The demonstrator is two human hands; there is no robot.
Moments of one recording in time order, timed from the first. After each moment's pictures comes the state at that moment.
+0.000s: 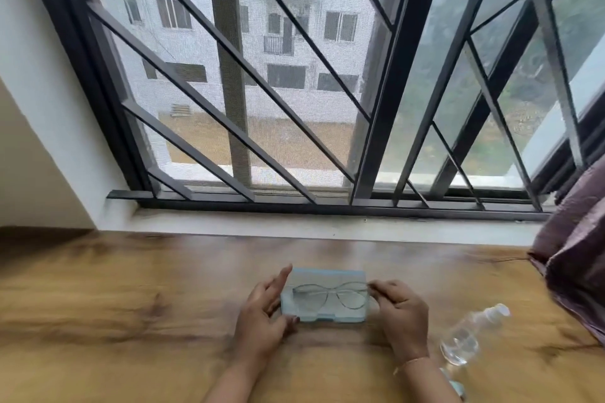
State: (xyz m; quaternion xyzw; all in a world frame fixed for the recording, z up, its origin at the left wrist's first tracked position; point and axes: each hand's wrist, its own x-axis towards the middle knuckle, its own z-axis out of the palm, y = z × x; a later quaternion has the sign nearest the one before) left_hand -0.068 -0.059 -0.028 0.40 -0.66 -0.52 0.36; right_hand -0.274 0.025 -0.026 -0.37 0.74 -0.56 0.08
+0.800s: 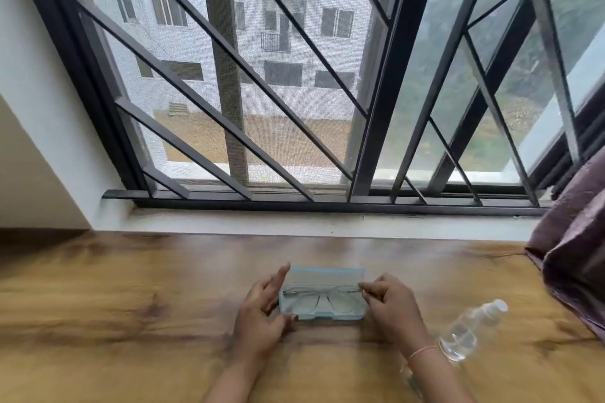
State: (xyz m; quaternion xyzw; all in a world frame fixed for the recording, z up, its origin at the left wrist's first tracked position) left_hand -0.067 -0.057 -0.025 0.40 -0.67 -0.51 0.36; right_hand -0.274 0.023 0.003 -0.46 0.81 -0.33 0.16
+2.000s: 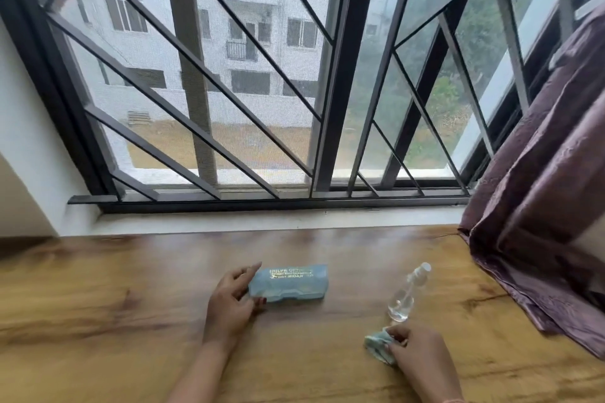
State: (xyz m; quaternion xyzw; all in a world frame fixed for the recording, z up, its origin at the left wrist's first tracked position) left_hand -0.065 -0.060 -0.040 0.42 -0.70 -0.44 0.36; right_hand -0.269 0.159 0.026 -0.29 0.91 -0.24 0.19
